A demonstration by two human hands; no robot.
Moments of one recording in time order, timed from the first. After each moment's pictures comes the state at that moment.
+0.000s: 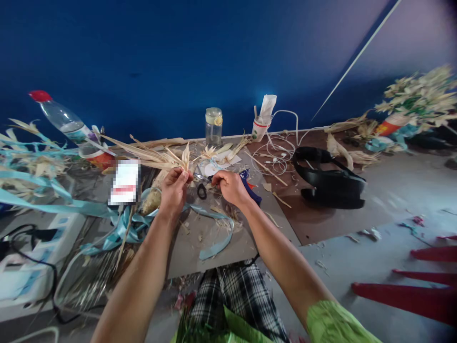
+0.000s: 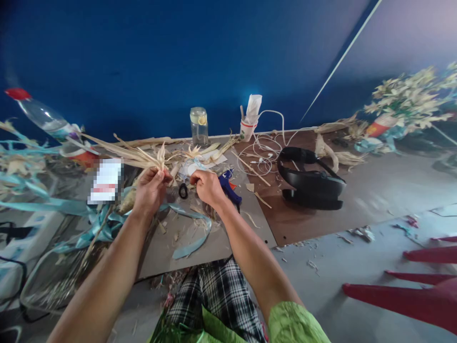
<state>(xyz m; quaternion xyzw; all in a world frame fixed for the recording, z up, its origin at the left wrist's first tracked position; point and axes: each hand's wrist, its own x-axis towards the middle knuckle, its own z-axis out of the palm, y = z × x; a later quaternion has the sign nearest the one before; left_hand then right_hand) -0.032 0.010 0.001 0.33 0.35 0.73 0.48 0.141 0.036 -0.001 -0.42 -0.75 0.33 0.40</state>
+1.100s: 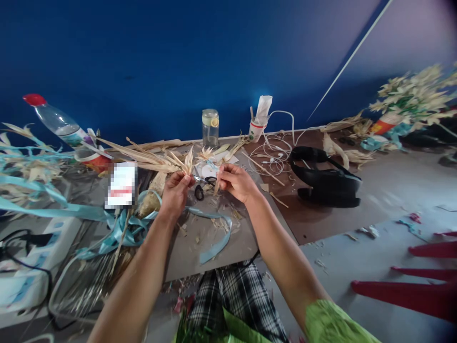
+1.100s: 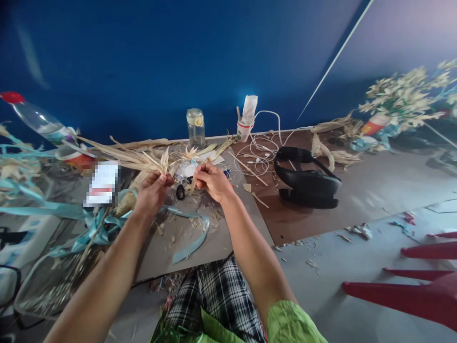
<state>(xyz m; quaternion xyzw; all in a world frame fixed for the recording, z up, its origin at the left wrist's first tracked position) -0.027 0.009 -0.003 0.34 0.37 0.70 0.51 0.156 0.045 0.015 -0.31 -0.48 0.69 0.45</state>
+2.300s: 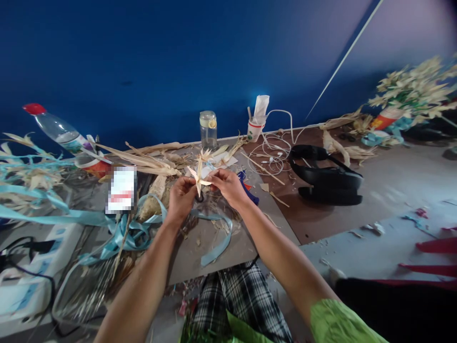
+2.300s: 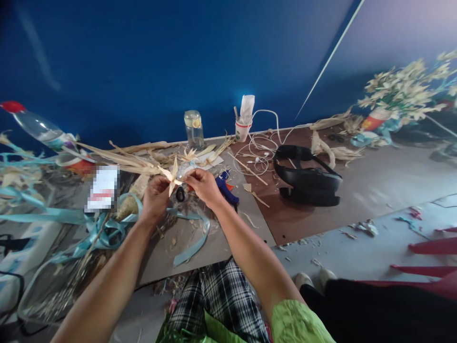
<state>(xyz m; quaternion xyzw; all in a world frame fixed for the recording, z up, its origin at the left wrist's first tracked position) -0.013 0.004 -0.005 0.44 0.46 0.65 0.41 0.131 0.036 0.008 -0.34 -0.52 0.61 0.50</state>
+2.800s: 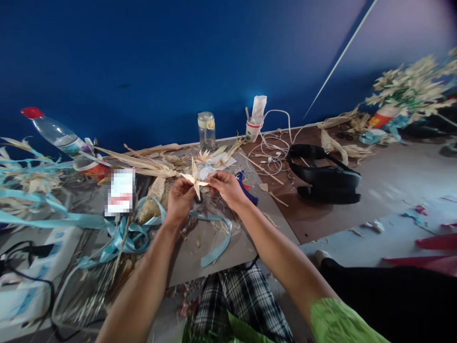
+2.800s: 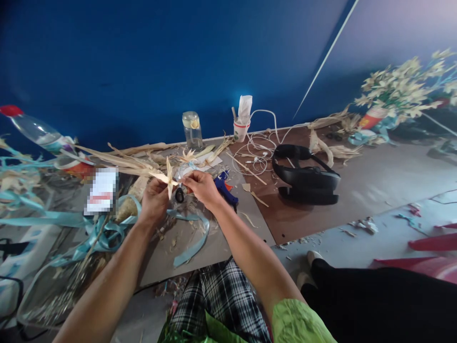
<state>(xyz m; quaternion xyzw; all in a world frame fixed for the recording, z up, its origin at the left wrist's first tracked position) -0.014 0.006 -0.010 0.42 0.44 0.66 0.44 0.130 0.035 0.006 -0.33 -0.52 0.62 0.49</state>
